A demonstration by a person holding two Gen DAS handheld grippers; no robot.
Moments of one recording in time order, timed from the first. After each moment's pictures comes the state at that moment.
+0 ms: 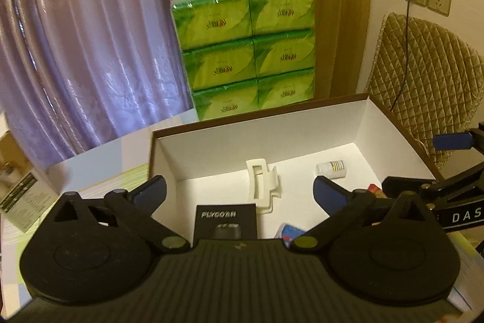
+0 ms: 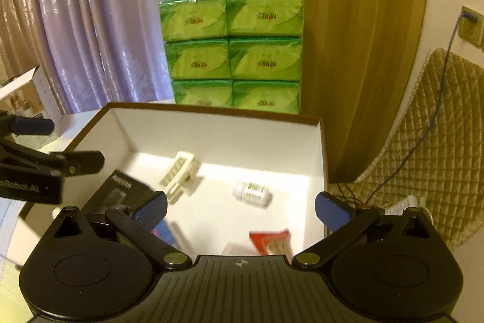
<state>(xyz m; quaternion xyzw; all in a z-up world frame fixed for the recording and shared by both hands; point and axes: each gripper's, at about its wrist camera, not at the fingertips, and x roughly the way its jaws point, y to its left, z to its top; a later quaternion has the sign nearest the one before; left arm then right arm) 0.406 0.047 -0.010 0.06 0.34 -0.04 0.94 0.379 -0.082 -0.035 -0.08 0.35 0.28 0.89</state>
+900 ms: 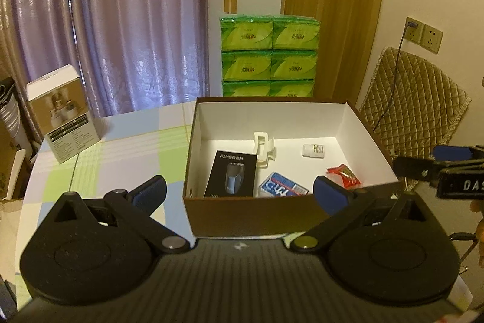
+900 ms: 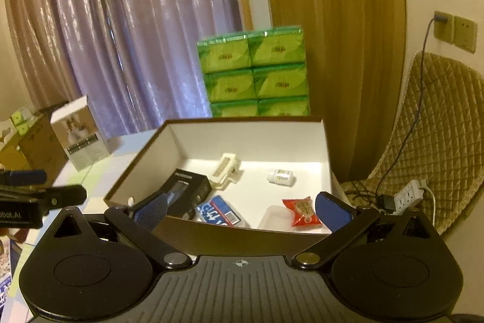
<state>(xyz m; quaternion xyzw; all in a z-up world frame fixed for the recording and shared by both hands) 0.243 0.067 0.039 -0.01 0.32 0.00 0.95 0.253 -0.133 0.022 -0.02 0.29 0.31 0.90</state>
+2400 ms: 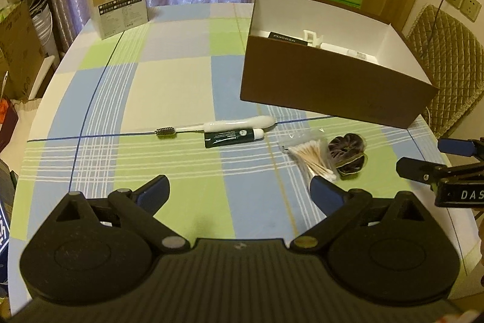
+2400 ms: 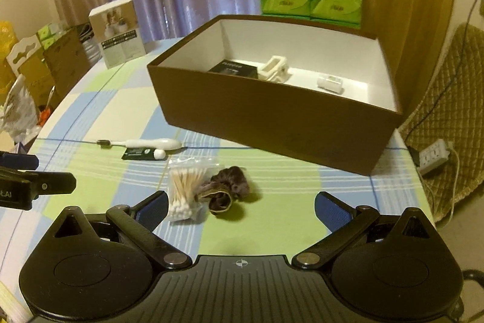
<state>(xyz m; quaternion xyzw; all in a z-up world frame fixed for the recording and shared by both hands) 0.148 0.110 -0.052 -0.08 0.44 0.07 0.89 0.181 -0.102 -0.075 -0.12 0.38 0.37 0.84</state>
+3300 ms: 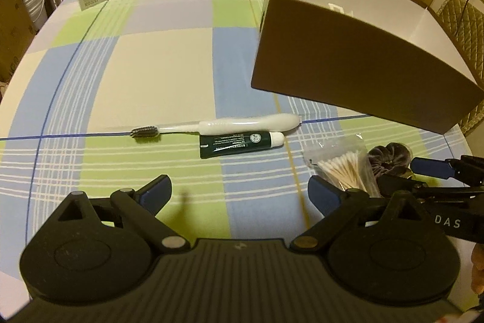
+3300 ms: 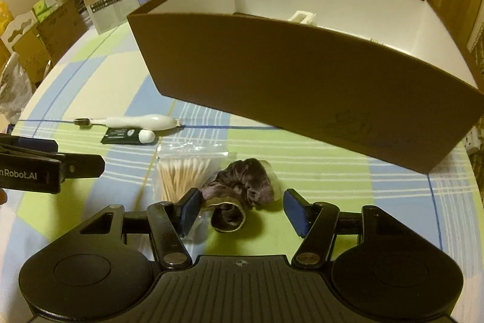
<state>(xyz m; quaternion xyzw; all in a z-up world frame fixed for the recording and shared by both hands) 0.224 0.129 -0.116 -0.09 0.48 0.07 0.87 0.233 -0.047 -0.148 -0.14 0.44 0.37 0.81</state>
